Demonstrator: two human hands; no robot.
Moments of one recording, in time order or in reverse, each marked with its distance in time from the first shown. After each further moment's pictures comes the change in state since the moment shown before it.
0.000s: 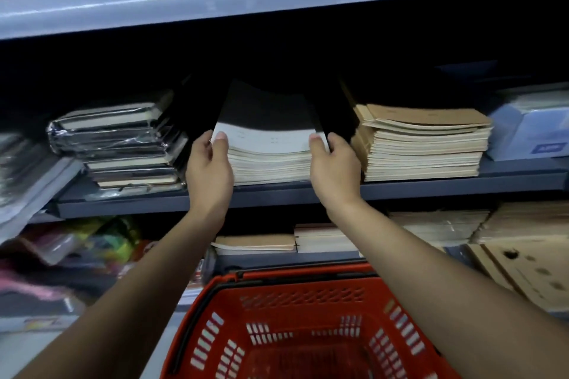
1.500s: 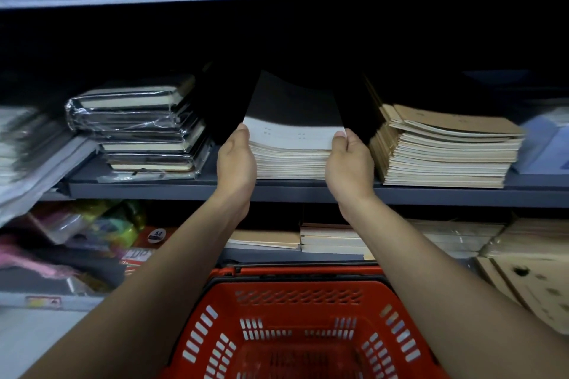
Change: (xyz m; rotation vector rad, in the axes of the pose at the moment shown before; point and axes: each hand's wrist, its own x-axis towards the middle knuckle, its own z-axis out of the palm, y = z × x) left_hand -0.003 0.010 0.014 -0.150 -0.122 -0.253; right_hand 0.014 0.011 0.017 -0.017 0.006 -0.011
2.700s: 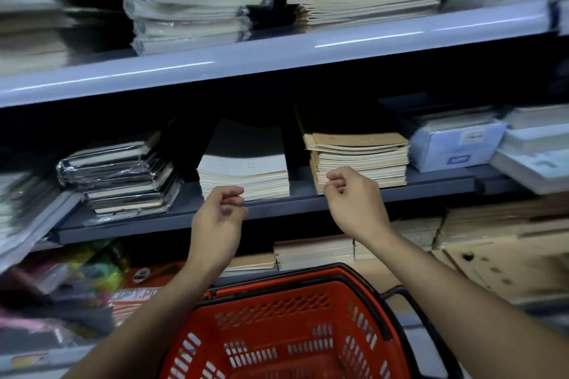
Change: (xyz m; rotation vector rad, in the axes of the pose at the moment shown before) left_hand -0.103 -0.006 -0.008 0.306 -0.170 0.350; right_hand -0.044 0.001 -0.150 -0.370 -0.054 -0.211
